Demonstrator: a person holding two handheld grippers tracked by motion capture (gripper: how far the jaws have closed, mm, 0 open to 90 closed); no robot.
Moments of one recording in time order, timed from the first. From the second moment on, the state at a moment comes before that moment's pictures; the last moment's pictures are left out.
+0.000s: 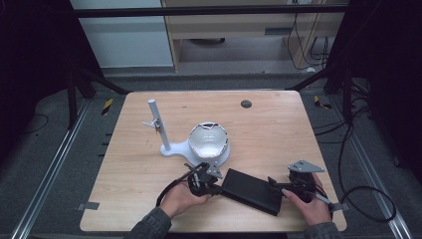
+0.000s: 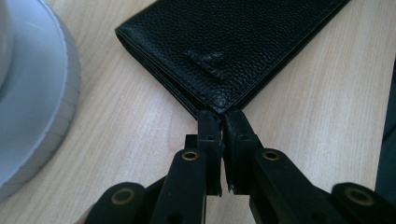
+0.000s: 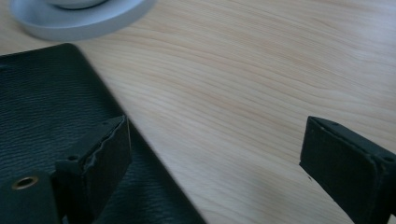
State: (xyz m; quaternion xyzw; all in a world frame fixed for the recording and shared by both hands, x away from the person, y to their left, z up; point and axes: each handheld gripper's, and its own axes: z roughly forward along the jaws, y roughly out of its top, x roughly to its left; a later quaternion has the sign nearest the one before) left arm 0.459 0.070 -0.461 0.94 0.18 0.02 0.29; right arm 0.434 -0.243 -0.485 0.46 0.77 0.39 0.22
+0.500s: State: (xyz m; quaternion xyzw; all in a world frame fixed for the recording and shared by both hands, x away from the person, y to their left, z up) left arm 0.470 0.066 -0.444 0.93 0.19 0.03 0.30; right arm 0.415 -0.194 -0.455 0.38 0.83 0.36 0.20
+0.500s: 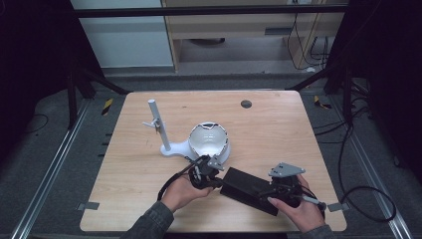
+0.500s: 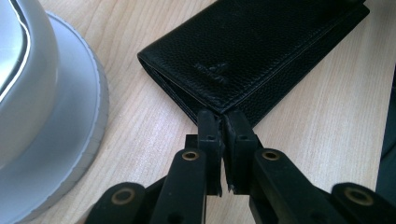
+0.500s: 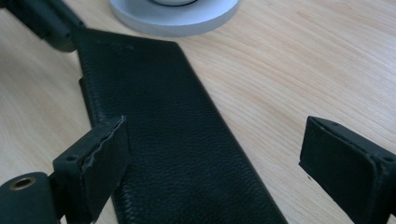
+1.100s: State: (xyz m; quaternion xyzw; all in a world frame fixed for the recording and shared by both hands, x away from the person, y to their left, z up) left arm 0.480 0.062 -0.429 0.94 0.20 0.03 0.29; right arm 0.410 -0.163 -0.456 0.33 0.88 0.29 0.18
